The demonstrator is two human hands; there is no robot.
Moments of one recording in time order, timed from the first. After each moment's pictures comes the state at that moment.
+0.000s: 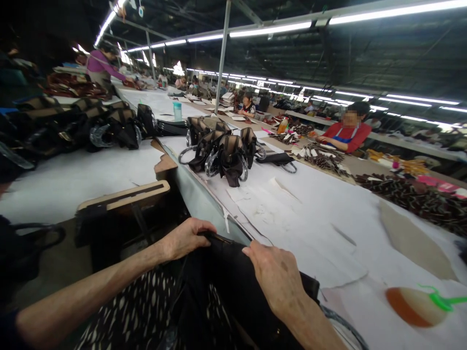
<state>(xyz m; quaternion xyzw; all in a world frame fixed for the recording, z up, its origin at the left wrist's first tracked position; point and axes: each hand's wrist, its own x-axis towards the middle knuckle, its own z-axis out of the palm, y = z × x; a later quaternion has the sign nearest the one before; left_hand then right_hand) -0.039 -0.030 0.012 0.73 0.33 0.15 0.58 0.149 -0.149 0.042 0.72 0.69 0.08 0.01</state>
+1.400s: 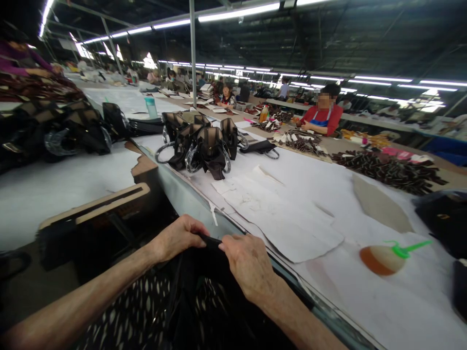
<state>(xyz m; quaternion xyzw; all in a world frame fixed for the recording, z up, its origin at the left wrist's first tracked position) -0.014 -0.034 0.014 0.71 0.35 0.09 0.60 0.138 -0.147 0.027 0.68 0.72 0.01 -0.08</state>
